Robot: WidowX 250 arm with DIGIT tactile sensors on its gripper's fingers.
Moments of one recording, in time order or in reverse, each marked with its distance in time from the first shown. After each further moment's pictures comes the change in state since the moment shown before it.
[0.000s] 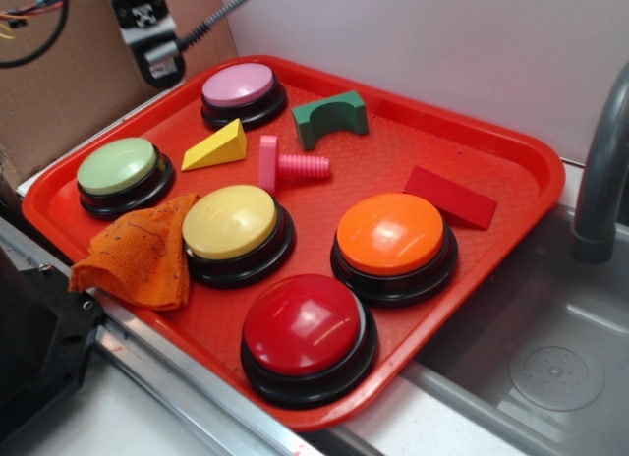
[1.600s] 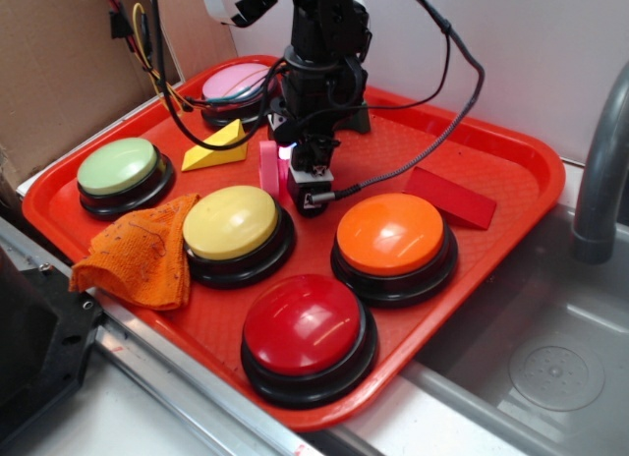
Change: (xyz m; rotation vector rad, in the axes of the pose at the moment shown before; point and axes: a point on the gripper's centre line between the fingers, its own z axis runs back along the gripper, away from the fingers) arm 0.065 0.002 -0.144 0.005 0.257 -0.052
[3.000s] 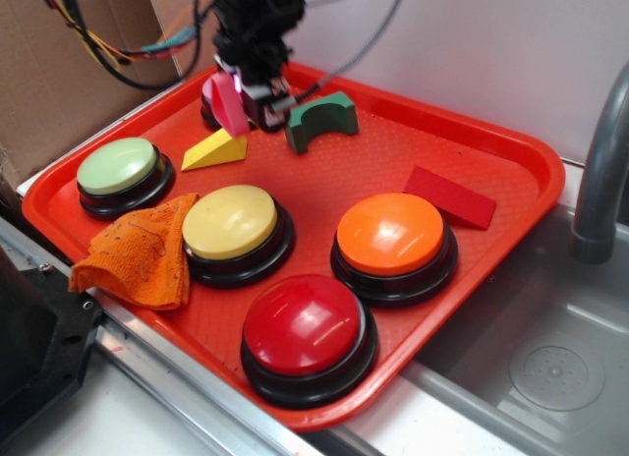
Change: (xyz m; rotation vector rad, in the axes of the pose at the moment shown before) arm -0.045 0.020 0.080 -0.081 -0.153 0.274
